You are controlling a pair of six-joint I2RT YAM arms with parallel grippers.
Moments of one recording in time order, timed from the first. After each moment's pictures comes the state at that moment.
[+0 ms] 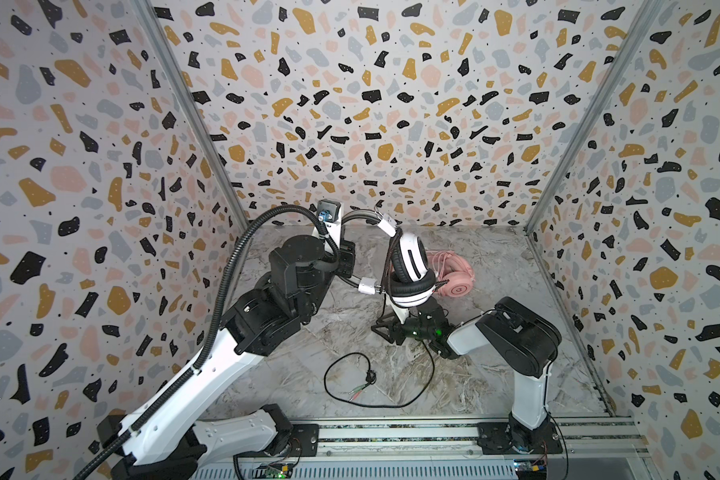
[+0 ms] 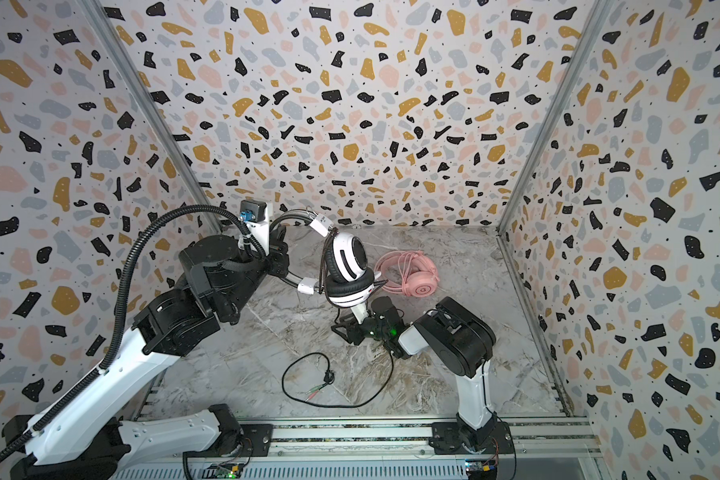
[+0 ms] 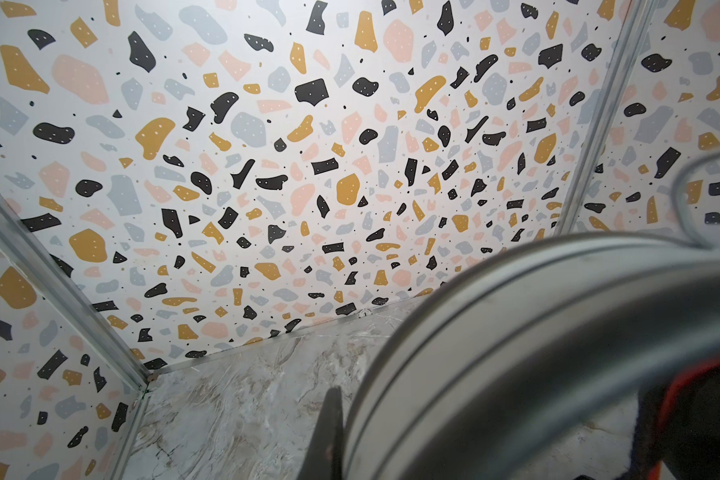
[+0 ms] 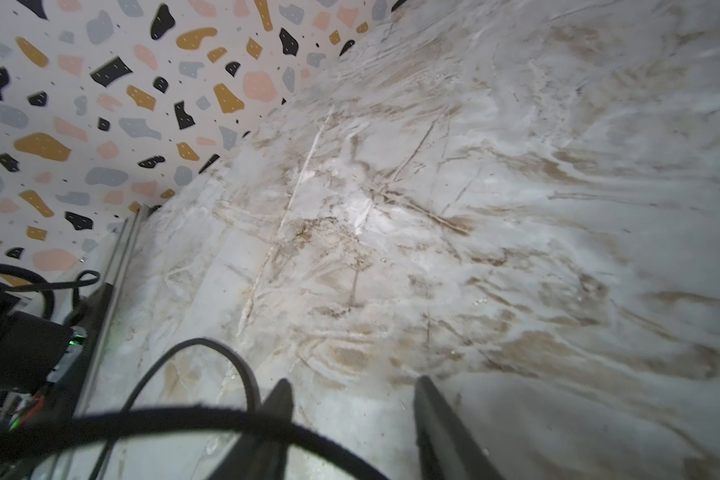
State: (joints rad) left arm -0.80 1.12 1.49 -0.49 -0.53 -0.02; right arm 0.73 1.95 0.71 0.88 -0.56 0.31
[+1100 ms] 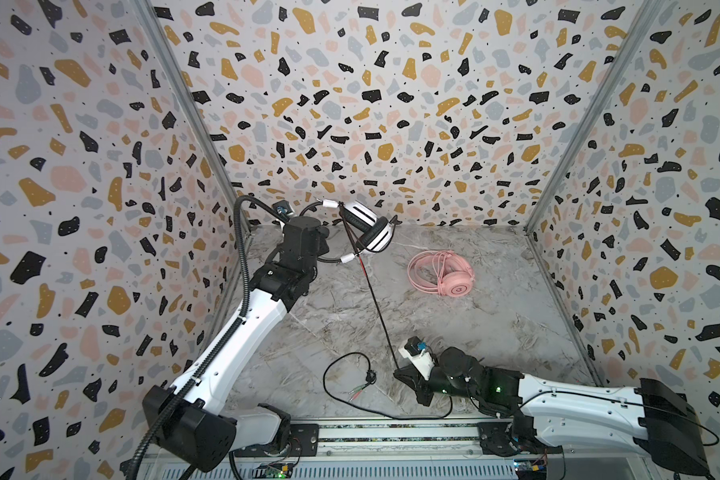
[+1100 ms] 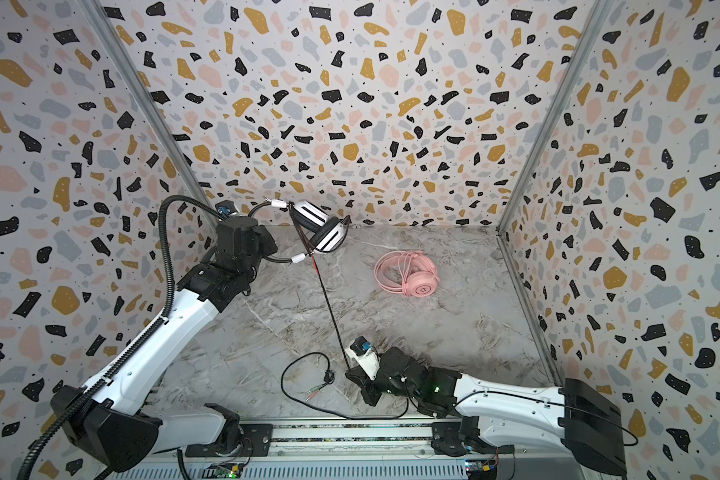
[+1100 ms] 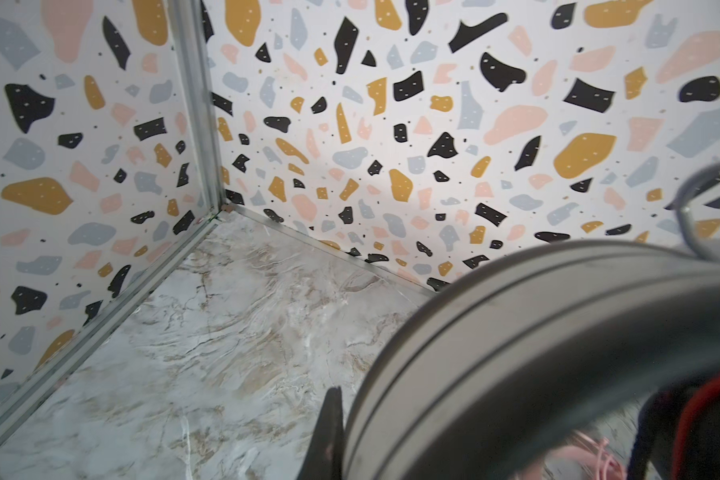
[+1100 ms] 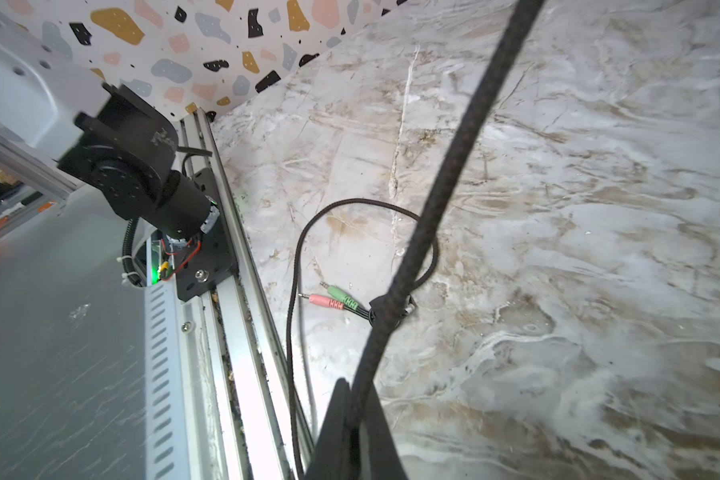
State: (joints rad) left arm -0.38 1.31 1.34 -0.44 -0.56 -0.54; right arm 1.24 0.95 0.44 0.05 -0.02 0.30
